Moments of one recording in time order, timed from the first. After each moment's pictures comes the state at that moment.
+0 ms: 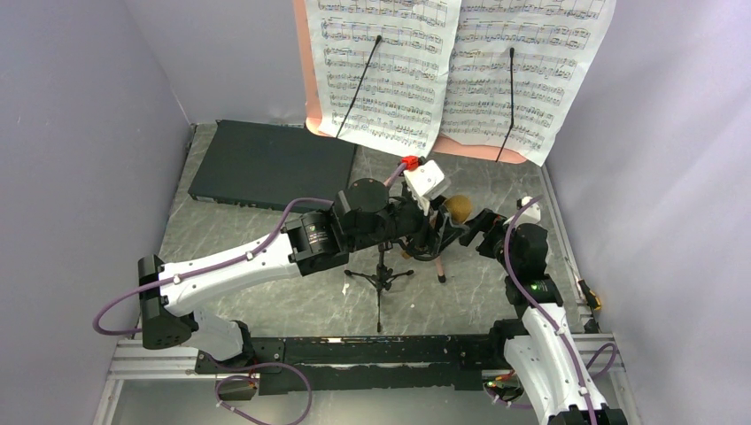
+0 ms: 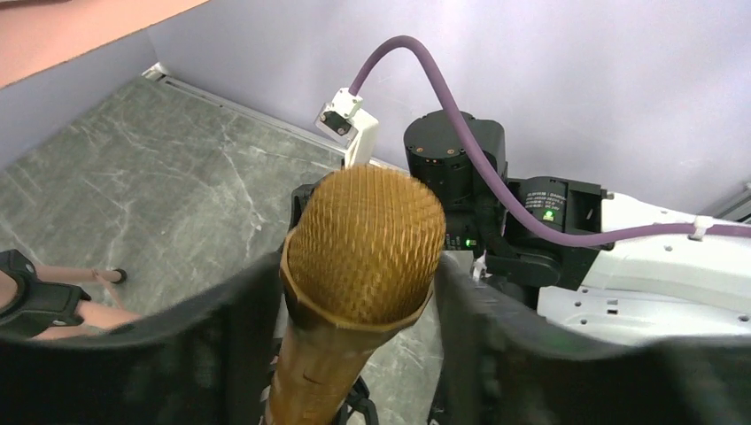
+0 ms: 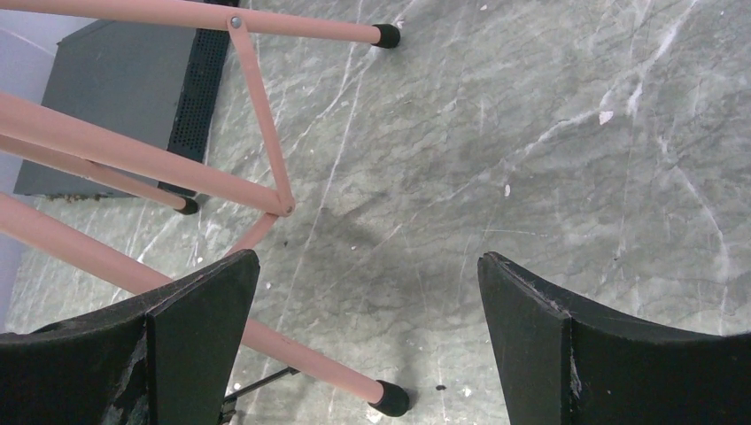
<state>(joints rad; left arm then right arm) -1.22 1.44 1.47 -0.07 -0.02 -0.16 0.02 0.61 0.37 -0.12 -0.19 0.50</state>
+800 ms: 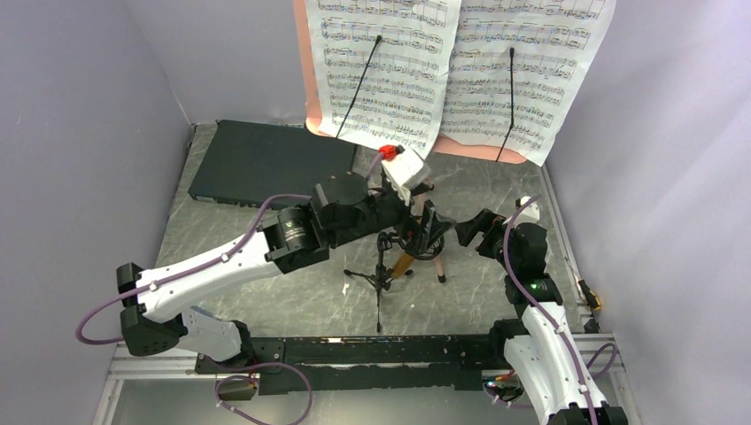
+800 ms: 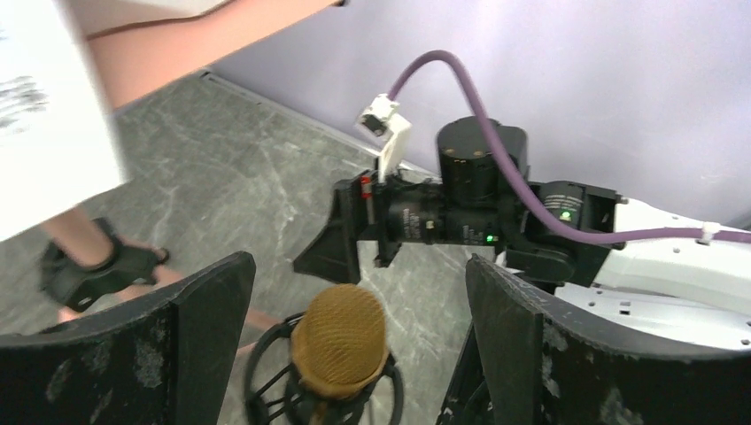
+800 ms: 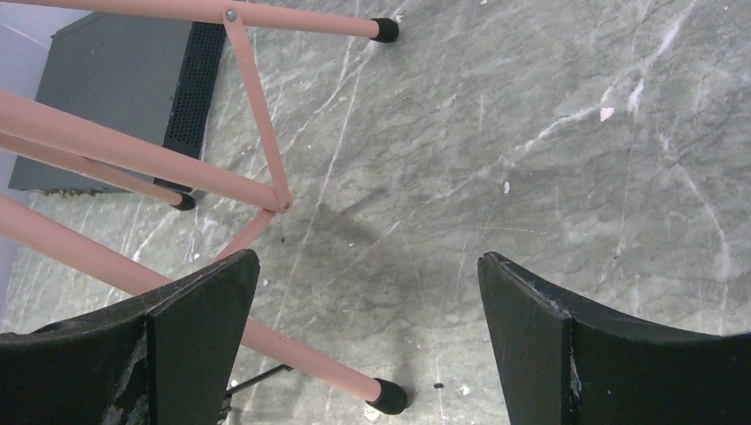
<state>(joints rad) -1.19 1.38 1.49 -0.15 -0.06 -0.16 0.02 0.62 0.37 -0.12 -0.19 0.50</state>
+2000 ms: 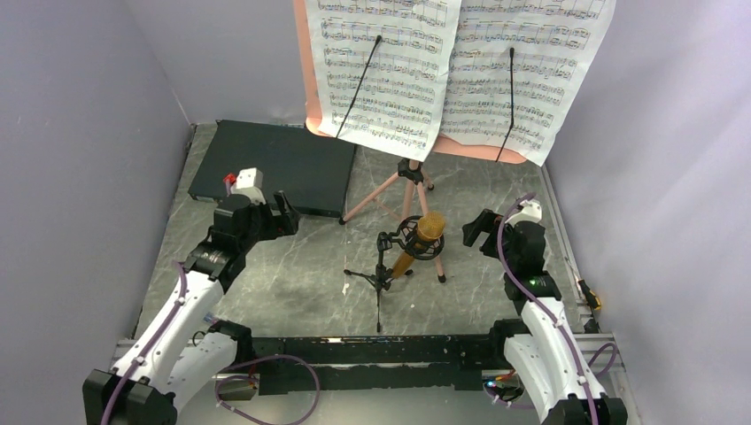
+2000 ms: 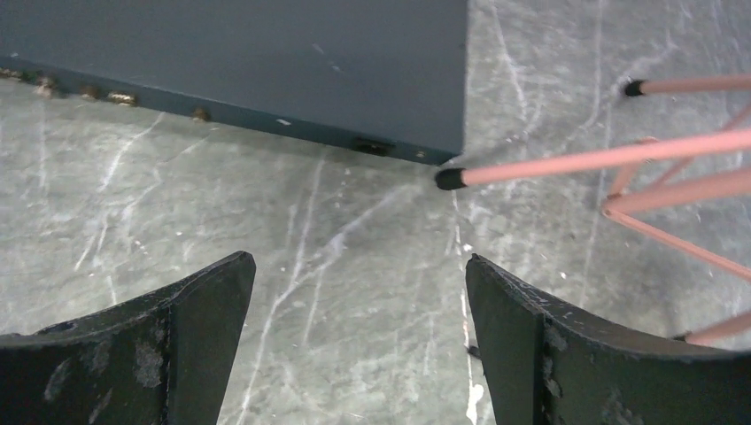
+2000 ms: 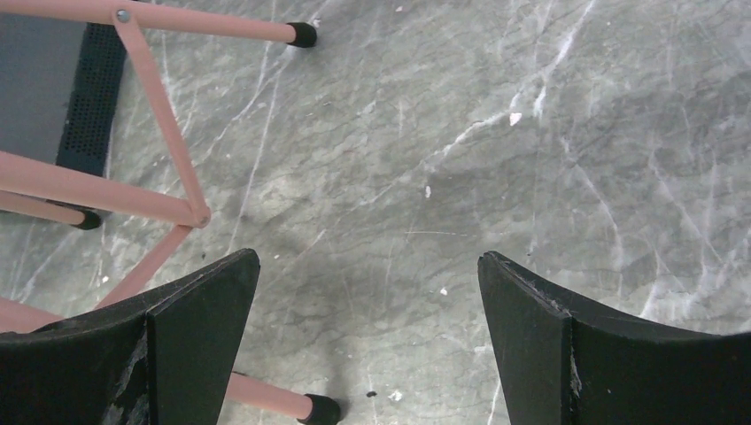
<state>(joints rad) -0.30 0.85 0.68 -0.28 -0.02 -0.39 0.01 0.66 0.37 -0.13 -0.08 0.40</state>
